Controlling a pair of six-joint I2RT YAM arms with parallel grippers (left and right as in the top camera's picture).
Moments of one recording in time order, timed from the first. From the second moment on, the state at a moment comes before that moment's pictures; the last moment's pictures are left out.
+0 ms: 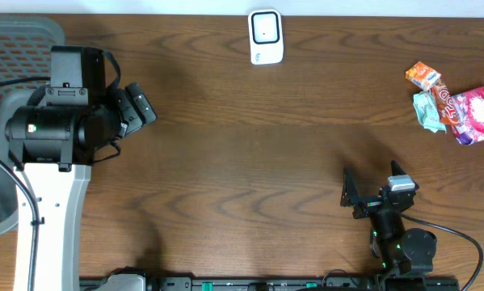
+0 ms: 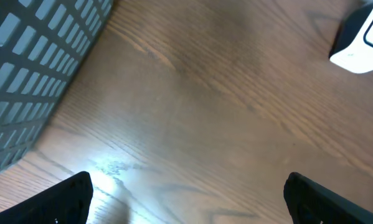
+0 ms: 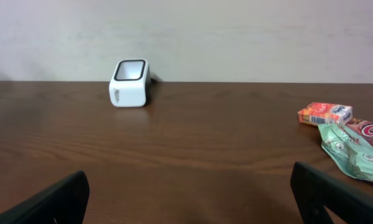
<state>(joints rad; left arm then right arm) -0.04 1.34 1.62 -1.33 -0.06 -0.51 0.02 0.01 0.01 -0.06 -0.13 0.04</state>
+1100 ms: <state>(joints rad) -0.07 0.19 0.41 -0.67 -0.13 -0.39 0.02 0.01 0.01 -0.06 -0.13 0.04</state>
